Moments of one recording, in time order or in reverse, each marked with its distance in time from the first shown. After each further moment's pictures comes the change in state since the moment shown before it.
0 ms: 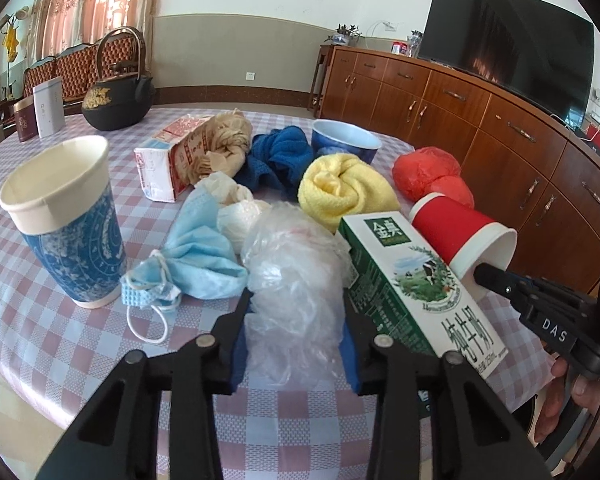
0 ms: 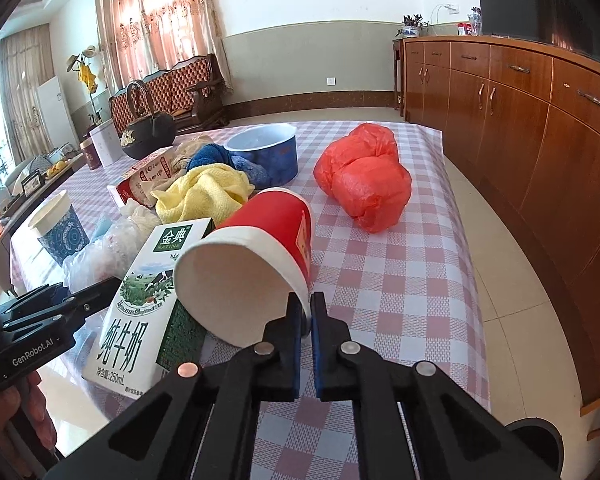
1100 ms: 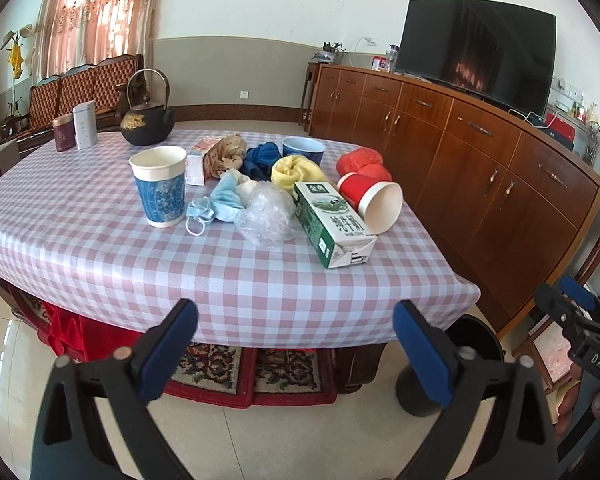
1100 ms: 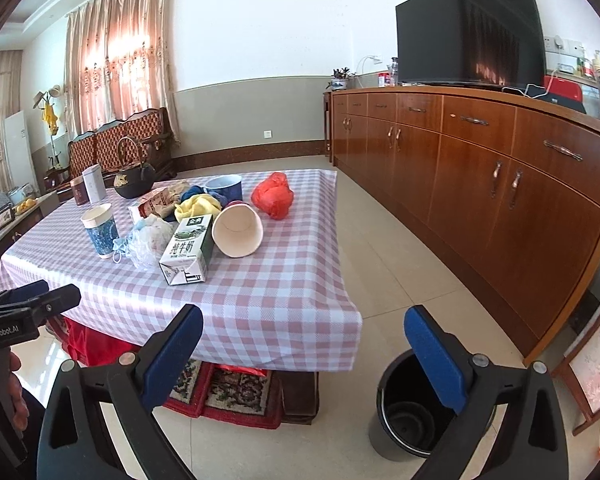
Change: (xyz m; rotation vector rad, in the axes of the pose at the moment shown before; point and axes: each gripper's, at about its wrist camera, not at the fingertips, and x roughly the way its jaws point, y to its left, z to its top) left arm -0.136 -0.026 -0.056 0.034 -0.048 0.014; right arm -0.213 0.013 -0.100 0.066 -0.195 -0.230
